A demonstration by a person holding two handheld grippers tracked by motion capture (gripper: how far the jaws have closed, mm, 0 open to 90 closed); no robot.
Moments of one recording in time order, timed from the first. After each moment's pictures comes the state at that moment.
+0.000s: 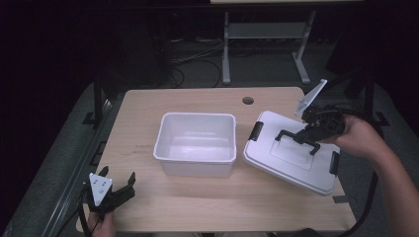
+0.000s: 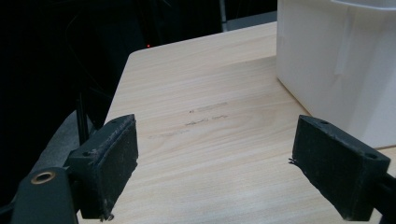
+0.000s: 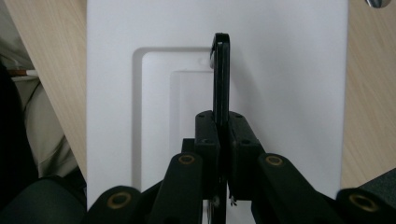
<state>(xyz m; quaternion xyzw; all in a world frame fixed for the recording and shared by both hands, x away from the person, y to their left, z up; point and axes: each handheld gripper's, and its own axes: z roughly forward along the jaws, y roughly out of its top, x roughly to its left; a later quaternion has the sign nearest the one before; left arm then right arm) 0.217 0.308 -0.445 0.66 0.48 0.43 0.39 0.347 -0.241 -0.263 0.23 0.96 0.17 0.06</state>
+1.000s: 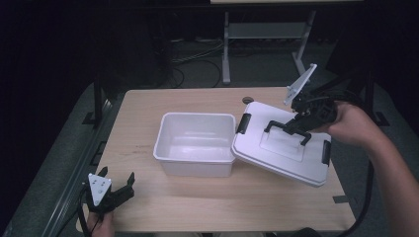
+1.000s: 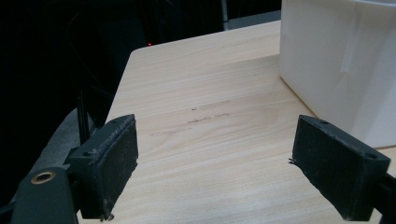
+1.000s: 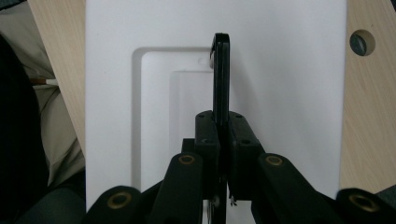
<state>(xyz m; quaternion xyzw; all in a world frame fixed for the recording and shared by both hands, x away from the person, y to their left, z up) 0.216 0.310 -0.446 0.65 0.49 0.43 0.39 0.348 -0.207 -0.224 0.19 0.96 0.18 0.07</state>
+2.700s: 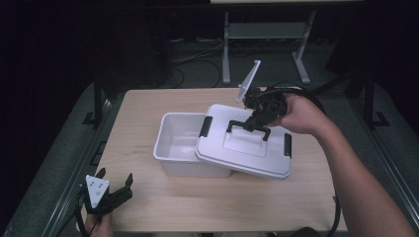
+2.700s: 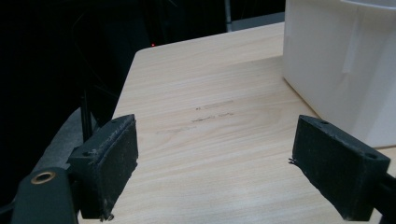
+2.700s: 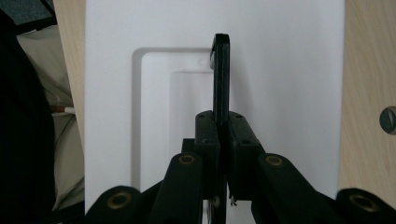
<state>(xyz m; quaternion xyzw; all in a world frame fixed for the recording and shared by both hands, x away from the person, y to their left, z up) 0.211 0.313 -0.445 0.65 0.49 0.43 0.39 0.371 -0.112 -0.224 0.12 0.98 0.17 0.04</state>
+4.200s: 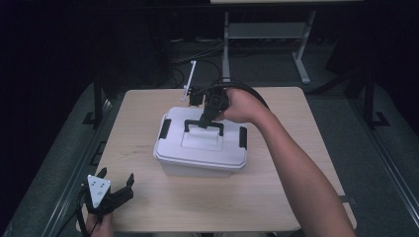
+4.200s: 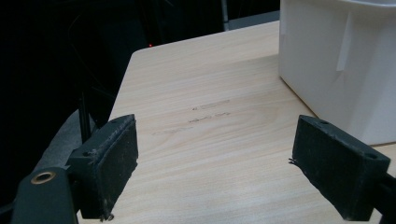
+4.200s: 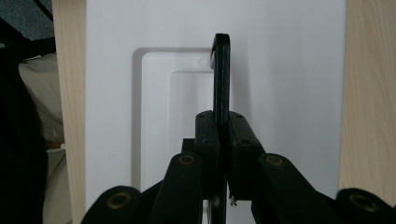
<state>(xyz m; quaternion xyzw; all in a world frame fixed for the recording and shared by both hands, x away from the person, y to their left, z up) 0.212 0.310 -0.445 0.66 0.48 0.43 0.39 0.406 0.007 -0.240 0.06 0.99 0.16 0.02</state>
